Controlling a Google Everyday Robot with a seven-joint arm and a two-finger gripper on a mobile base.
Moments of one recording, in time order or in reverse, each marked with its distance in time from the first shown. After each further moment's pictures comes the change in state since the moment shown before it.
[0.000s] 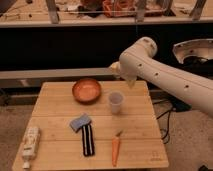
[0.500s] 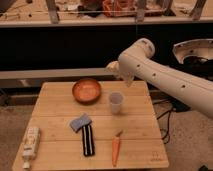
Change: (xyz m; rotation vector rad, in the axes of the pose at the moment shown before) arm 0.001 -0.011 0.011 0.040 -0.003 -0.041
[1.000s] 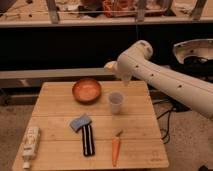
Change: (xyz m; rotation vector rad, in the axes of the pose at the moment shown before) arm -0.001 -0.011 0.015 0.042 -0.010 -0.041
